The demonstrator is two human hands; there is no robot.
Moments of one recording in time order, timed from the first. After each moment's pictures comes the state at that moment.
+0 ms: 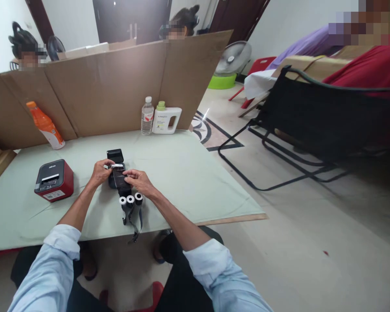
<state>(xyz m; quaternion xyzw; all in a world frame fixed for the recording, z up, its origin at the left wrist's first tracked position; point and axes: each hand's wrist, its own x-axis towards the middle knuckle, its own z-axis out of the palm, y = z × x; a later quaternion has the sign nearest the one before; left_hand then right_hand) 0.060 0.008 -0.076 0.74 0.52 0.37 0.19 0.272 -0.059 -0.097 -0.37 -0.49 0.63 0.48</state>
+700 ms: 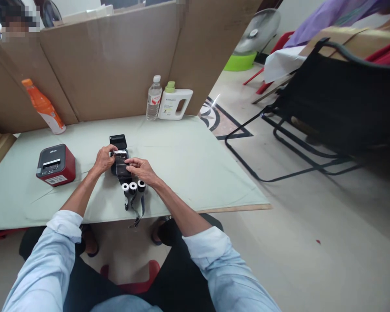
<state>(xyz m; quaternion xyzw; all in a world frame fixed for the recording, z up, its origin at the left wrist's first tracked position) 0.068 0.002 -0.073 0.77 0.53 0.33 0.14 0.273 -0.062 -0.110 -0.37 -0.49 0.63 0.47</state>
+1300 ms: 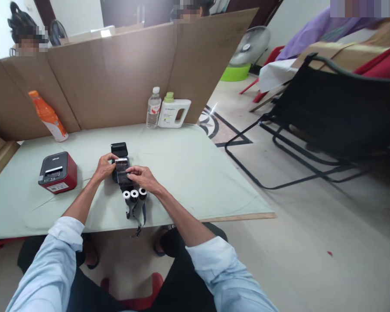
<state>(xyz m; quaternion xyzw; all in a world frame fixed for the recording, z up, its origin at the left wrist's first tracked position) 0.062 0.005 -0.080 0.73 0.53 0.38 0.23 0.272 -0.063 -0.106 -0.36 -0.50 0.64 0.46</state>
